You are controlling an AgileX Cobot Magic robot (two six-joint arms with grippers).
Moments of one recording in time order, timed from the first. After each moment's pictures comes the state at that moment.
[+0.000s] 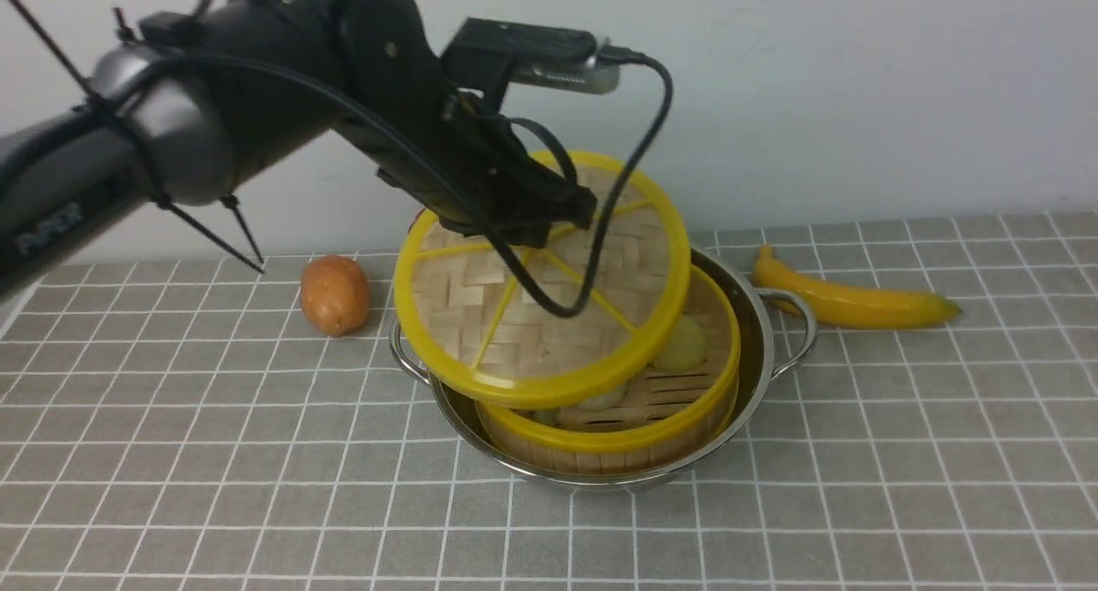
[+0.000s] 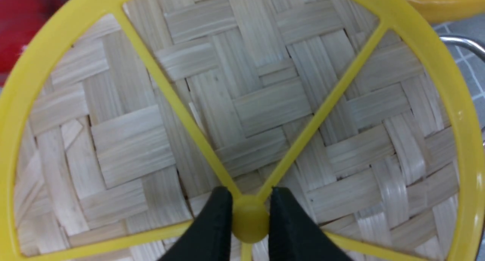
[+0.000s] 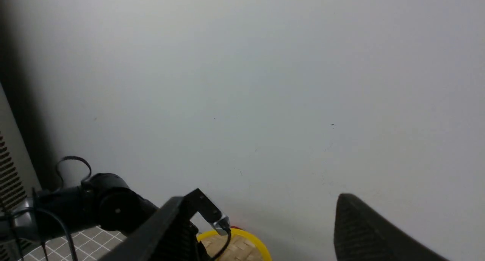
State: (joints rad) right arm 0.45 0.96 -1.94 0.09 1.23 0.10; left arm -0.45 1.88 -1.64 -0.09 0.86 0.03
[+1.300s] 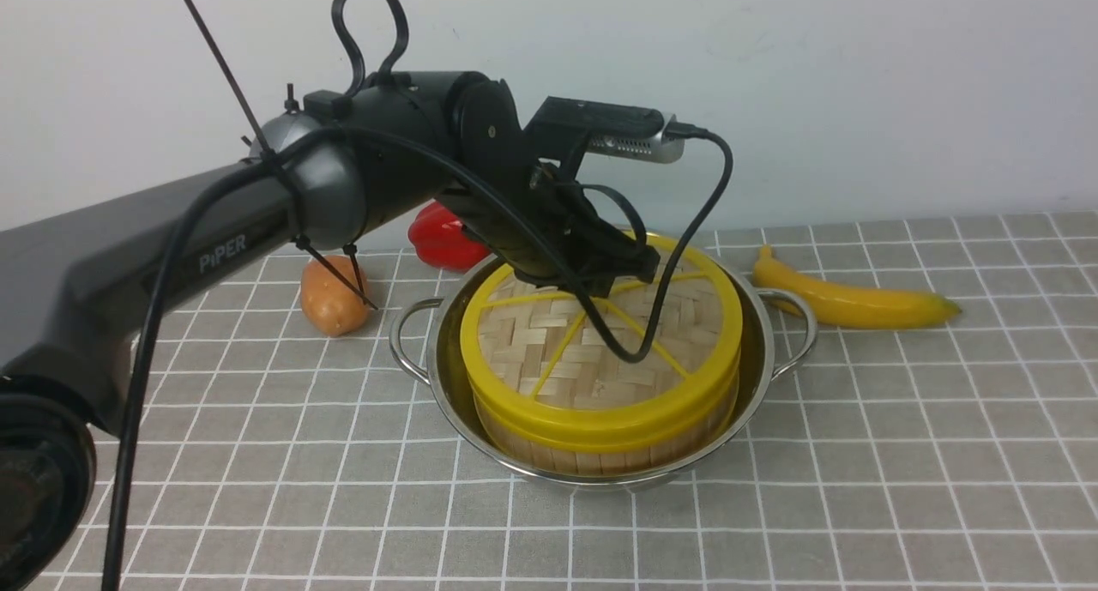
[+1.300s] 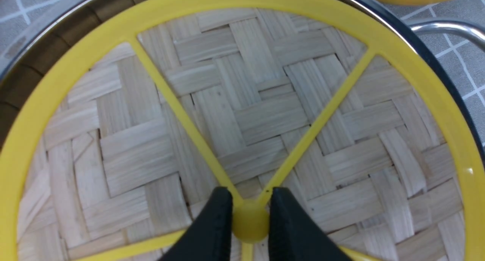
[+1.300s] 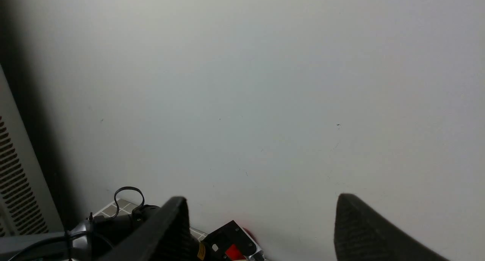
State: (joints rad) right arm 0.45 0.96 -1.94 0.10 1.23 0.10; left arm -0.49 2.02 -1.66 -0.18 0.76 0.08
